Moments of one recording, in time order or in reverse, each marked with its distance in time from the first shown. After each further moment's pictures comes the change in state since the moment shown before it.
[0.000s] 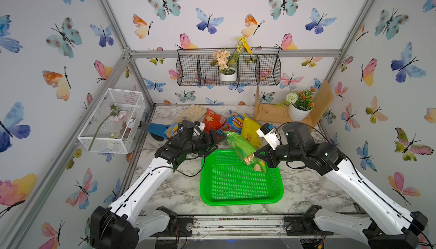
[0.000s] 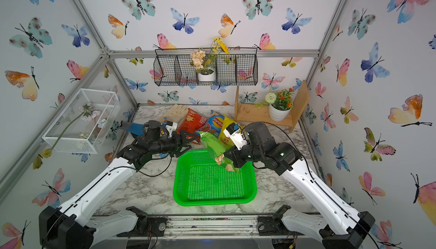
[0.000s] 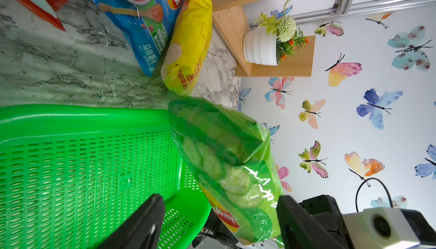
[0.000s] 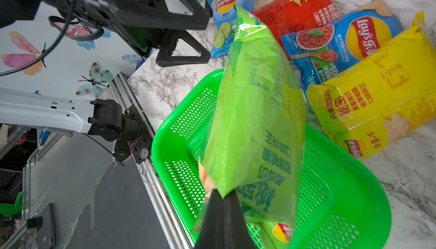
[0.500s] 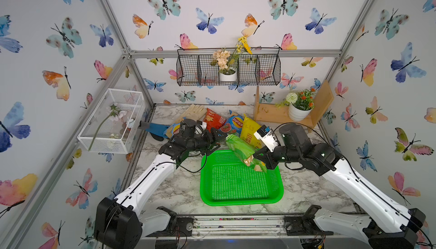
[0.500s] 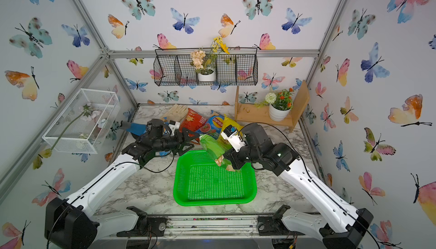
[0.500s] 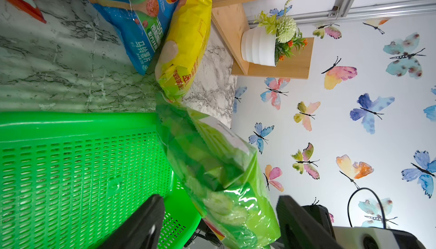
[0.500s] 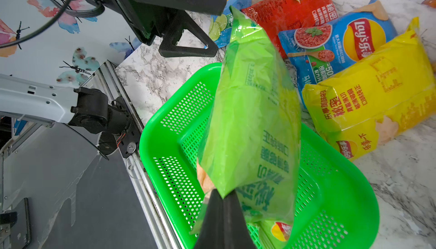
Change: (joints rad) left arm 0.013 0.047 0.000 0.067 0.034 -0.047; right arm 0.034 0.010 -0.013 0.000 0.060 -0.046
